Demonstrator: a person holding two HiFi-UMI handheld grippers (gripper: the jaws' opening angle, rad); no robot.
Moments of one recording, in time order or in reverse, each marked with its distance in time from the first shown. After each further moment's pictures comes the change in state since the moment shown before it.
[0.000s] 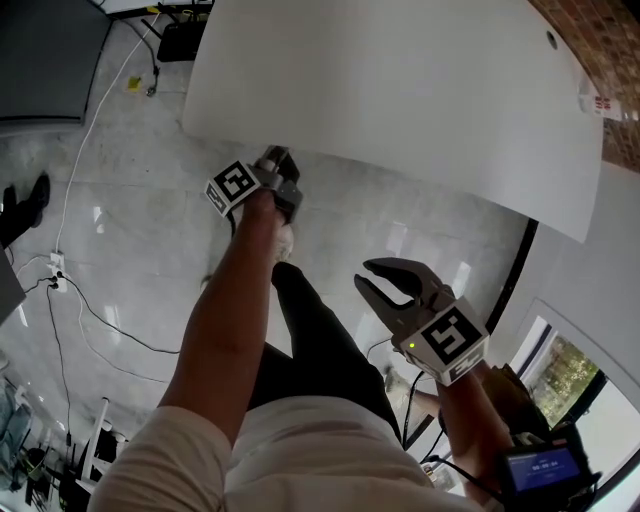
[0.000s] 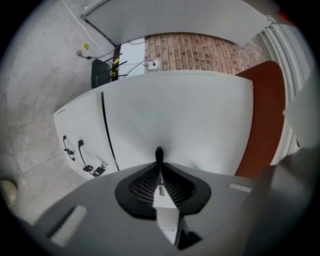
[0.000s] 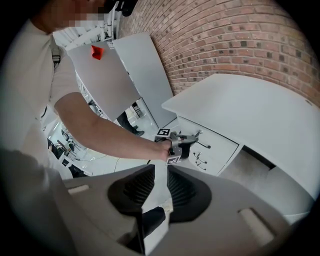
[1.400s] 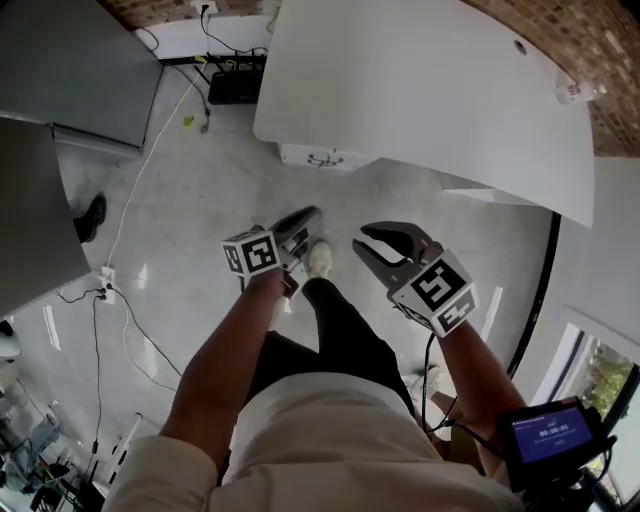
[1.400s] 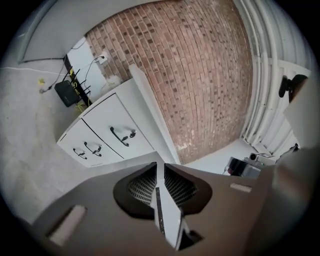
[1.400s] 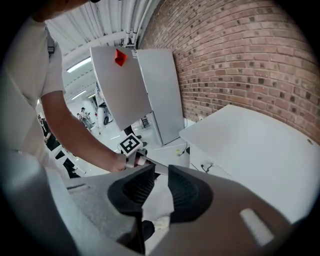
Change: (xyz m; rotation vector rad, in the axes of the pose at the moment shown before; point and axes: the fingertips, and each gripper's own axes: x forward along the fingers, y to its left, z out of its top) left arm -0.165 -0.151 -0.075 0.464 0.357 0.005; right arm -0.045 0.064 0.069 -0.192 -0.154 -0.027
